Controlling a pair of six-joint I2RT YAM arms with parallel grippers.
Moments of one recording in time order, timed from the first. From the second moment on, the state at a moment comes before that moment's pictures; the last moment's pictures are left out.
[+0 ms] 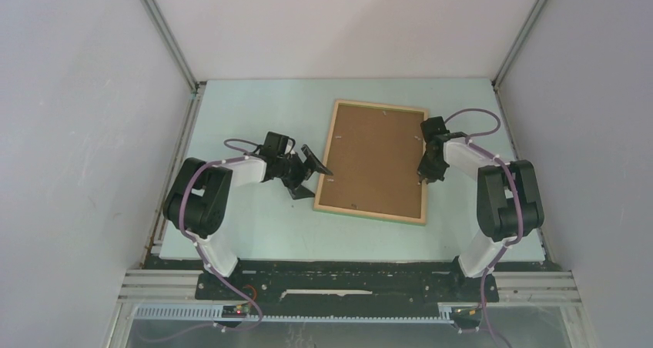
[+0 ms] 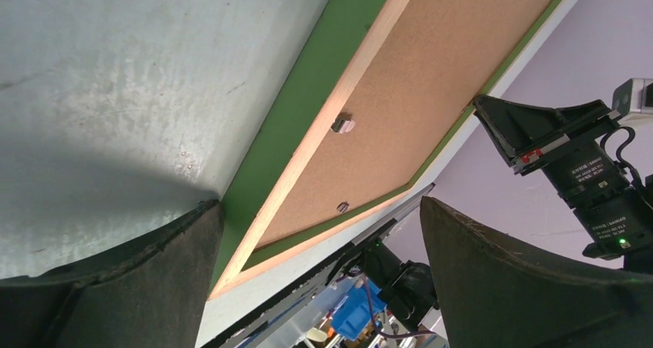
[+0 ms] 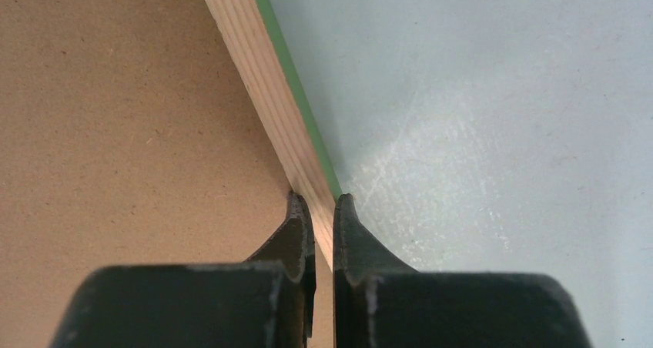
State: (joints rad) left arm -0.35 1.75 0.88 -0.11 0.57 -1.08; right arm 0.18 1.71 1.06 -0.62 0.18 0.63
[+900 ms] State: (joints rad) left arm -0.50 1.48 0.54 0.14 0.50 -1.18; right arm 0.12 1.76 1.08 -0.49 -0.09 0.45
